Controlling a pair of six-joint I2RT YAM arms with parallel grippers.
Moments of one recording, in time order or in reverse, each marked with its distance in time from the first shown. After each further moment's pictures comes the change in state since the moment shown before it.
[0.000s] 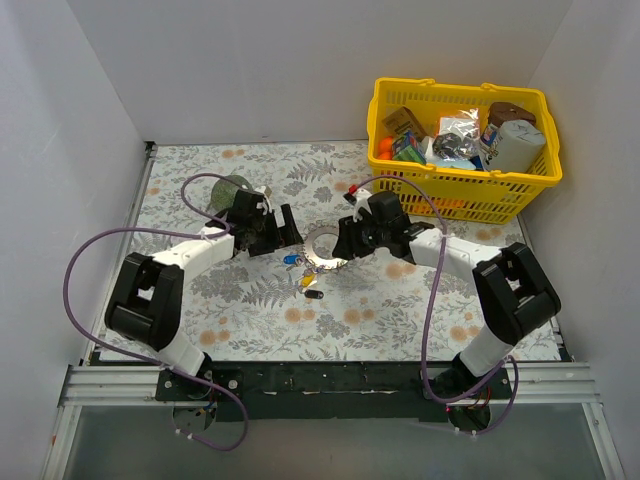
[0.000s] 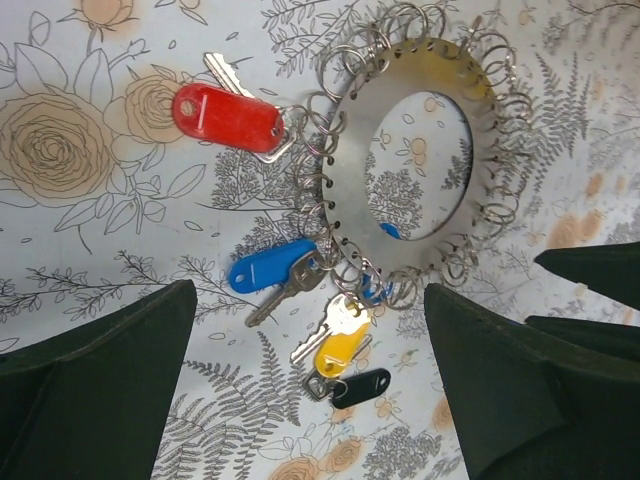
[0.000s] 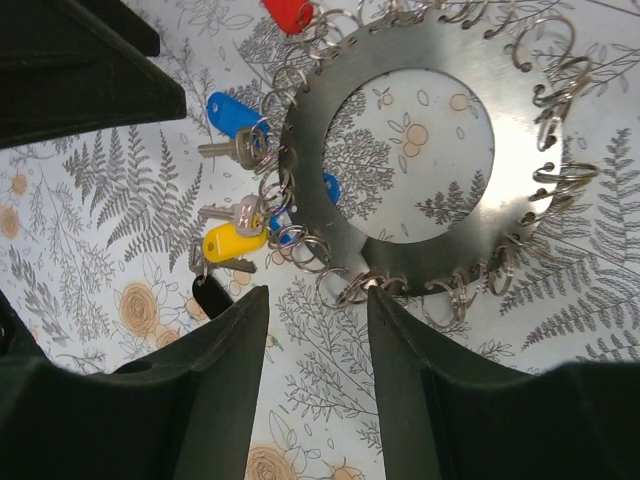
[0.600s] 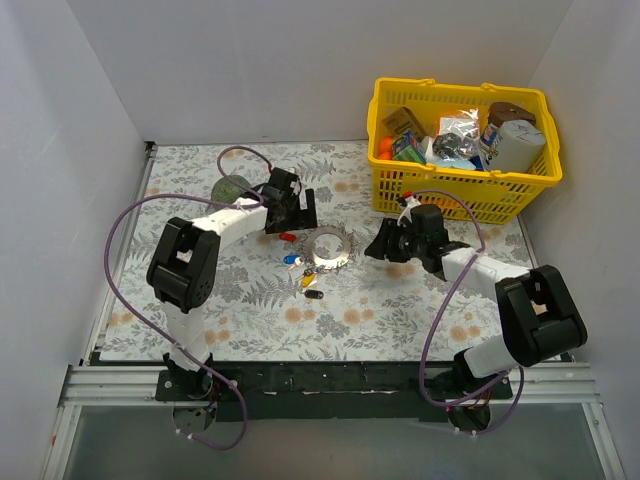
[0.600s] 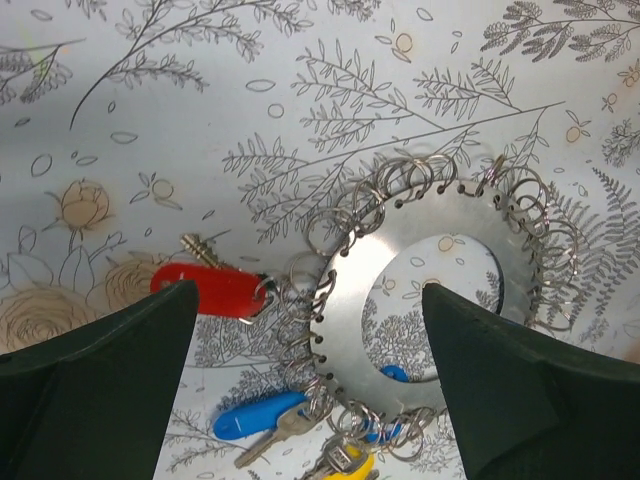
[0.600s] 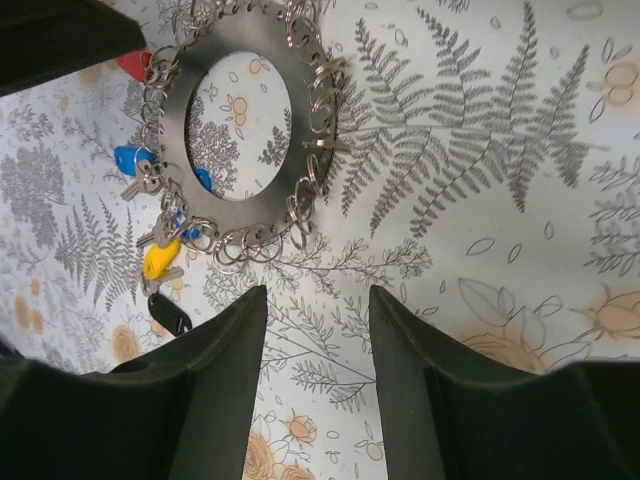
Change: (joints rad) left arm -0.096 0.314 0.367 -0.135 -0.240 0.073; right arm -0.207 -0.155 -0.238 0.115 0.051 0.226
